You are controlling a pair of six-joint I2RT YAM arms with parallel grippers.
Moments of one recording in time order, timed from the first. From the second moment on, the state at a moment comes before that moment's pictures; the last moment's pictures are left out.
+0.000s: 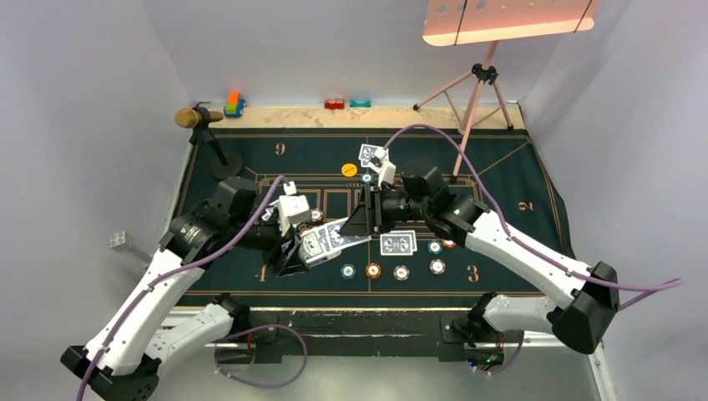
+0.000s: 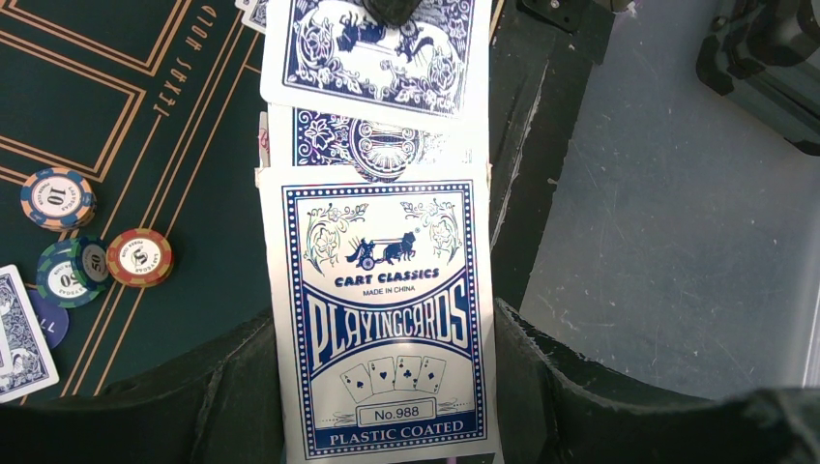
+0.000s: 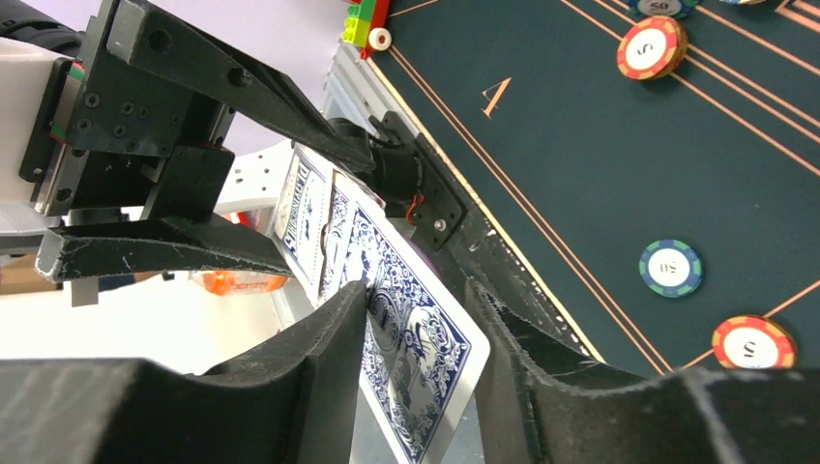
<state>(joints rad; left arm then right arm) -0.53 0.85 1.05 -1.03 0.68 0.26 0.80 1.21 1.05 -0.31 -0.52 0.78</state>
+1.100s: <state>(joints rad) -0.53 0.84 1.05 -1.04 0.68 0.25 0.71 1.17 1.16 -0.51 -0.45 0.66</state>
